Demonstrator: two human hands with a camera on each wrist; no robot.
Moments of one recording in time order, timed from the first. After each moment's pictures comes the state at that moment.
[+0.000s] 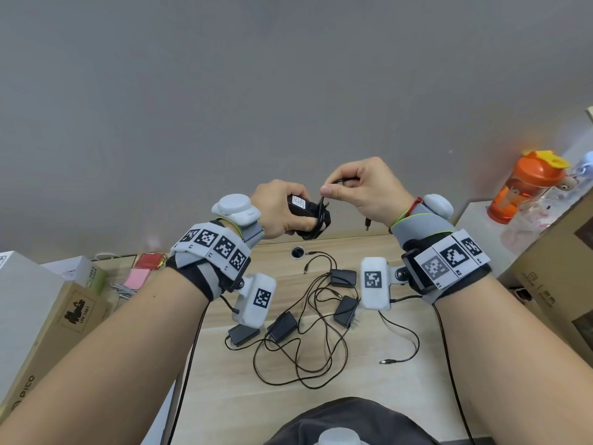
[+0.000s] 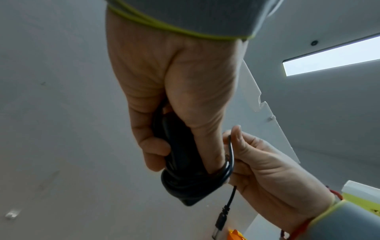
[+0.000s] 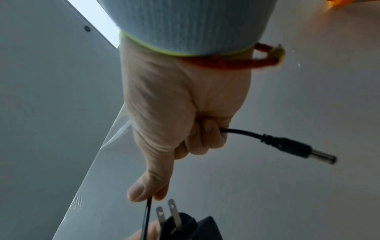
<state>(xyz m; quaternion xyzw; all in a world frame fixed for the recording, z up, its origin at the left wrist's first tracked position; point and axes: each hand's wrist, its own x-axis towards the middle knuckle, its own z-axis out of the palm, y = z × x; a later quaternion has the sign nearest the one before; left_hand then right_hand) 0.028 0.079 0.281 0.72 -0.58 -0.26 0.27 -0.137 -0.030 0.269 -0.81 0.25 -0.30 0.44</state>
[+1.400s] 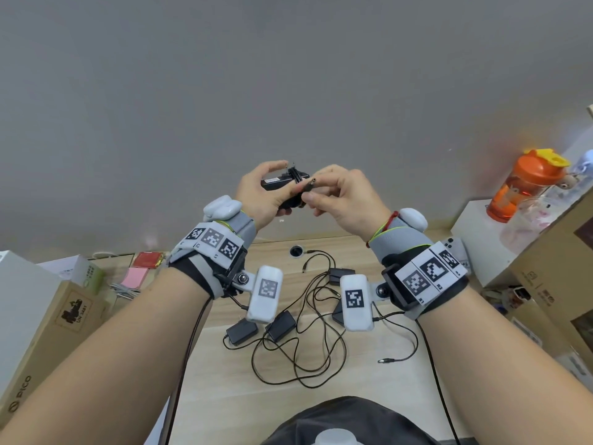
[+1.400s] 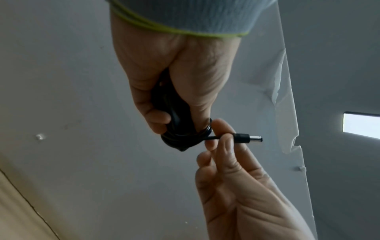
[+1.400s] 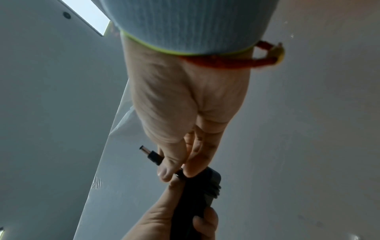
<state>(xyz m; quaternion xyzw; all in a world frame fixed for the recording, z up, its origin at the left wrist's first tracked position) 0.037 0.065 0.263 0.67 -0.37 -0.31 0.56 -0.112 -0.008 0.252 -0.74 0.24 -0.34 0.54</state>
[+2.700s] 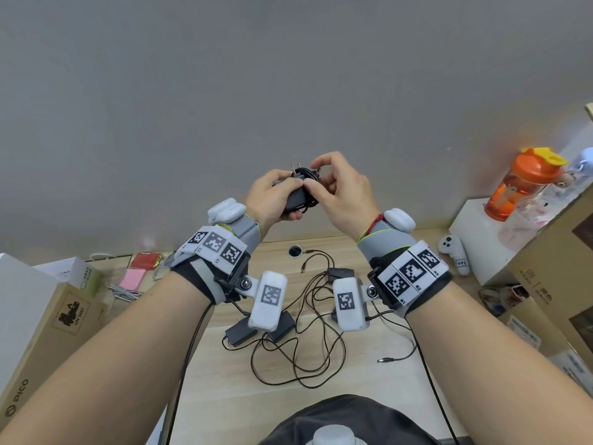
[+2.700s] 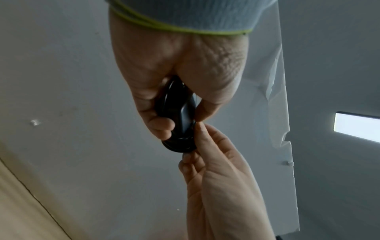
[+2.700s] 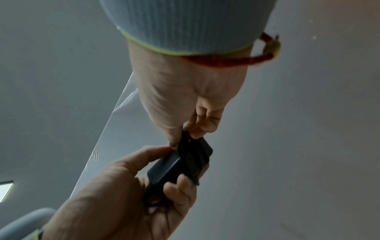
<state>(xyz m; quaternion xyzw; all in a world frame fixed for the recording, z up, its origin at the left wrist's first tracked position) 0.022 0.058 0.266 0.66 -0.31 -0.40 0.56 -0.106 -0.011 0.246 -0.78 0.34 -0.39 0.35</state>
